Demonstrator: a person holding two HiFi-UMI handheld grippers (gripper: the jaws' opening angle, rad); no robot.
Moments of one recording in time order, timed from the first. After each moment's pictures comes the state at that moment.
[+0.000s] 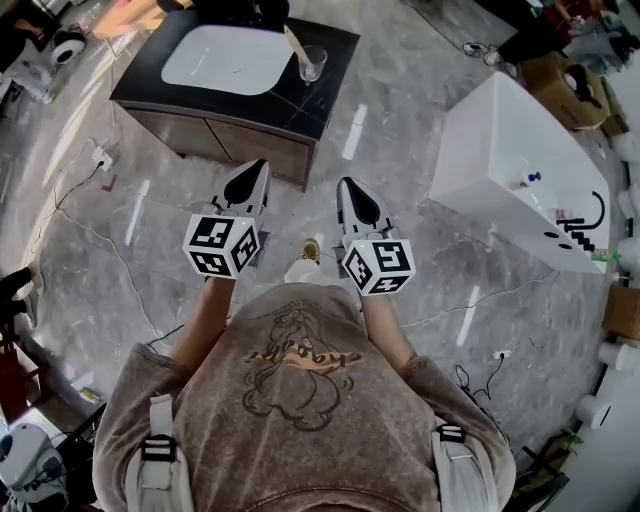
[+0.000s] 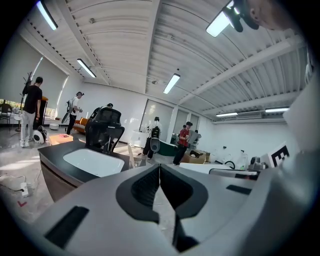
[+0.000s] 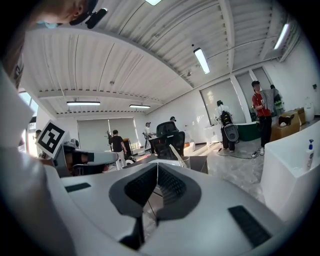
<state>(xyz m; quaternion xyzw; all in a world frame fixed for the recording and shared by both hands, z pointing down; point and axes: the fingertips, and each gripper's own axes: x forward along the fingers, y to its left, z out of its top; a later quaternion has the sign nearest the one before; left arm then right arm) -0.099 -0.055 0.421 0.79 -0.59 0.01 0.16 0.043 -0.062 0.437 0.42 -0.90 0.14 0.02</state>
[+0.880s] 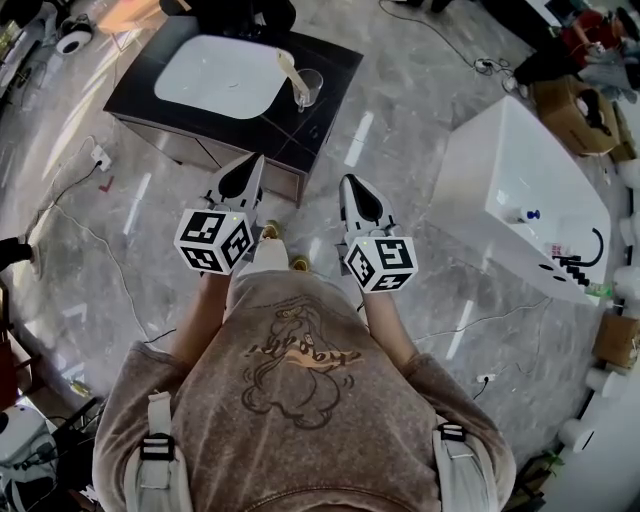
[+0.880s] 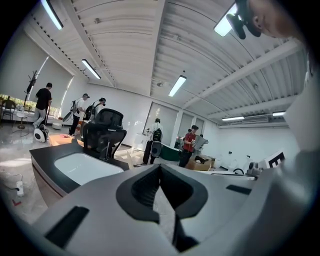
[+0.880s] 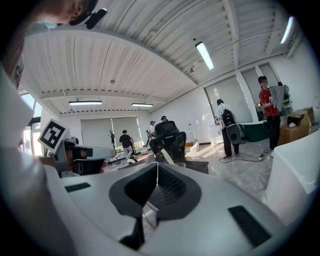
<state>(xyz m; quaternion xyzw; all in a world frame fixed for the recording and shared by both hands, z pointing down) -0.100 -0.164 0.406 0.78 -0.61 -0.02 0.16 0.052 -0.181 0.431 0.39 -0.91 0.13 0.03</state>
